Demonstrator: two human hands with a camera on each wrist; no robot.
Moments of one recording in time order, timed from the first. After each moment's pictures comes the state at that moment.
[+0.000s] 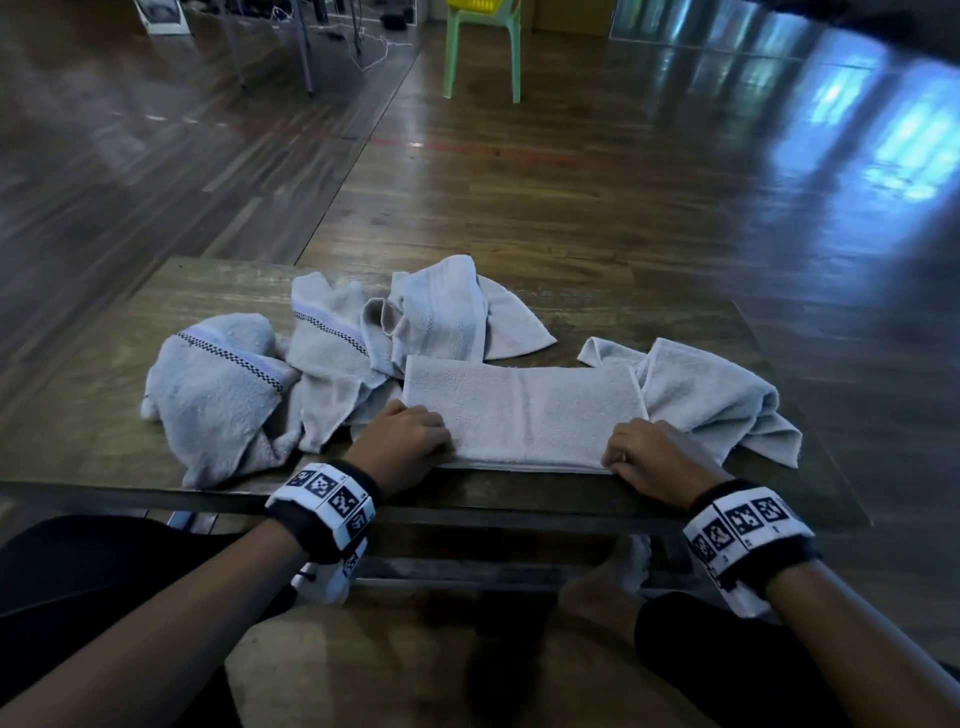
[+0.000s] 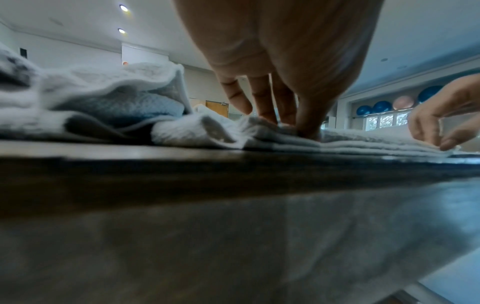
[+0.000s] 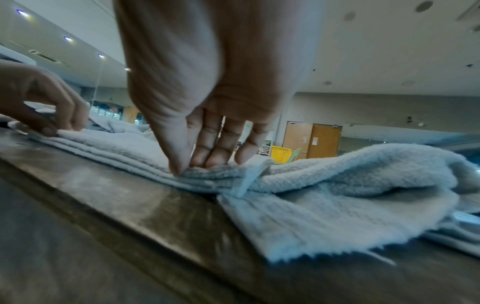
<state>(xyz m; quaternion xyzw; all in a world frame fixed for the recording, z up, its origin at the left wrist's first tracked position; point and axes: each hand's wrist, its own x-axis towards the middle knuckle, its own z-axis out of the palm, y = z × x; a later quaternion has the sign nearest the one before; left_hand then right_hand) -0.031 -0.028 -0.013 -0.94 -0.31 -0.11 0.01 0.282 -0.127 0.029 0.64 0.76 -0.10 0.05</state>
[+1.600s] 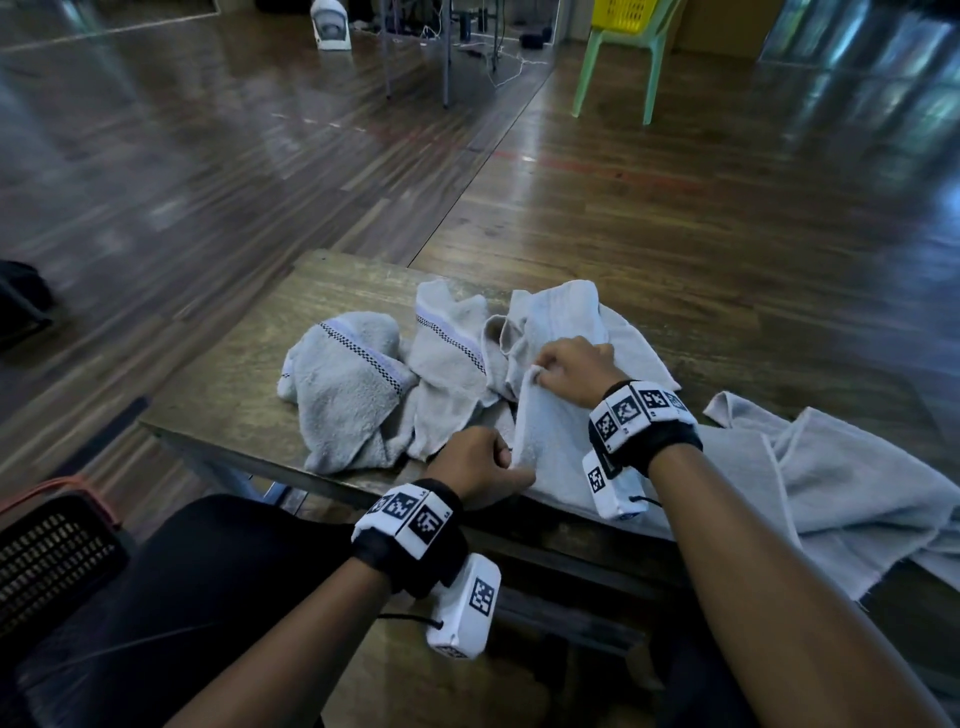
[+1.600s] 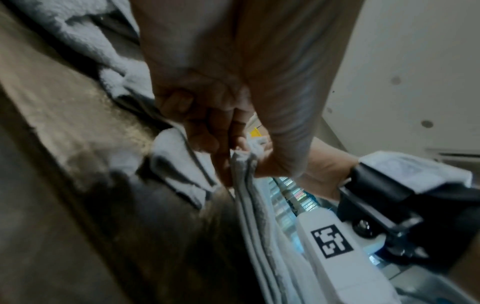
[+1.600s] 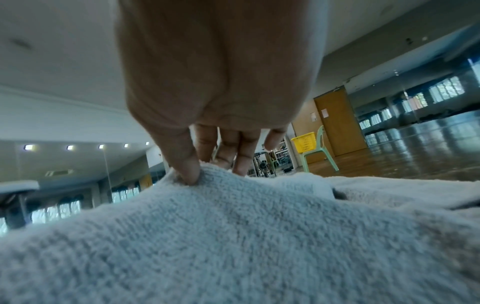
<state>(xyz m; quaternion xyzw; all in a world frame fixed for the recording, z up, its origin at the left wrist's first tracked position) -0.049 -0.039 0.019 -0.69 -0.60 -0.16 -0.37 0.114 0.054 0.049 0.62 0.77 -0.13 -0.07</state>
